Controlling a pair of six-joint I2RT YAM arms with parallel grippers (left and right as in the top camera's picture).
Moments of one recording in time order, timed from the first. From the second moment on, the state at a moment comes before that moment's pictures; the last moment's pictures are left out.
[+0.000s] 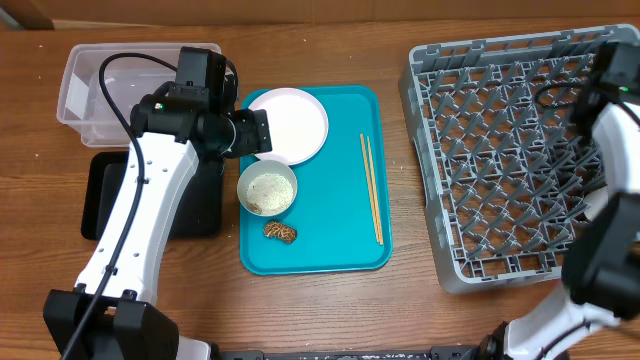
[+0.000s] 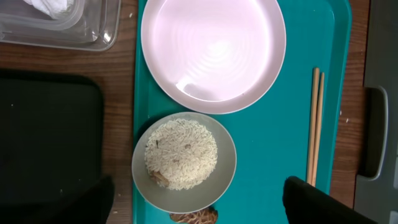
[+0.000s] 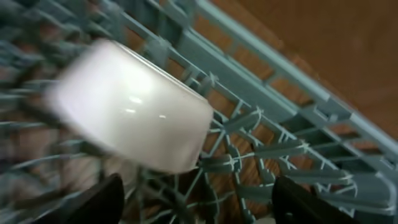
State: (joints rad) left arm -0.16 1.63 1.50 -1.04 0.13 -0.33; right arm -0.34 1.88 1.54 -0.67 0.55 0.32
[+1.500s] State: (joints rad) left arm 0.01 1.63 1.50 -1.16 -0.02 -0.44; right arm 0.50 2.02 1.40 -0.90 -0.22 0.31
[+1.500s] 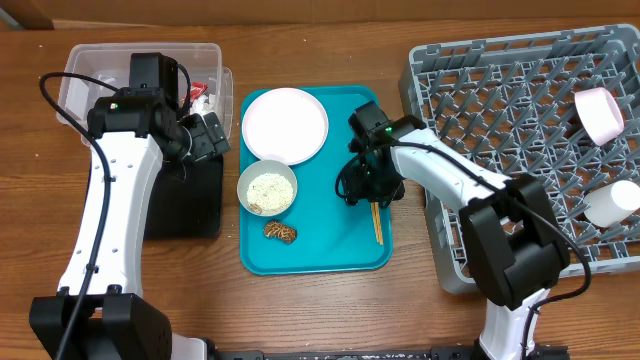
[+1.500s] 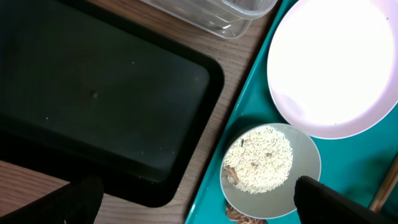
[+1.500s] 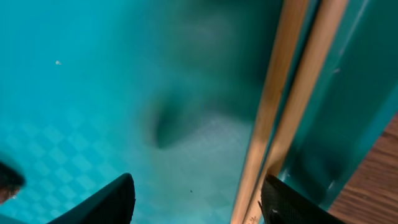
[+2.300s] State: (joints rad) left arm 0.01 1.63 1.50 -1.16 -0.02 -0.44; right arm 0.51 2.04 1.40 -0.85 -0.22 0.34
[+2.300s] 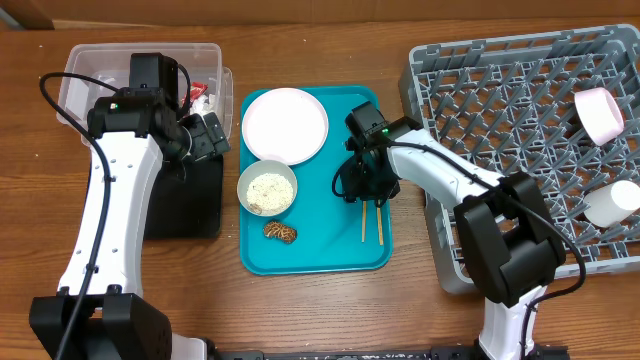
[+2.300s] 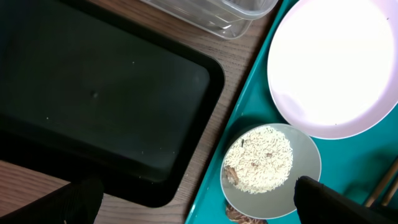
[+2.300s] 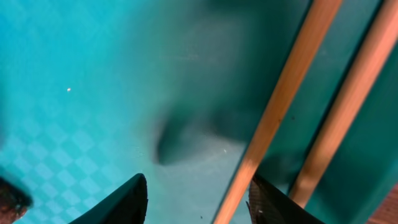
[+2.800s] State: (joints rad) left arm 0.01 1.62 1.50 -1.17 -0.02 -0.44; right arm 0.51 2.05 1.40 -0.84 -0.17 0.52
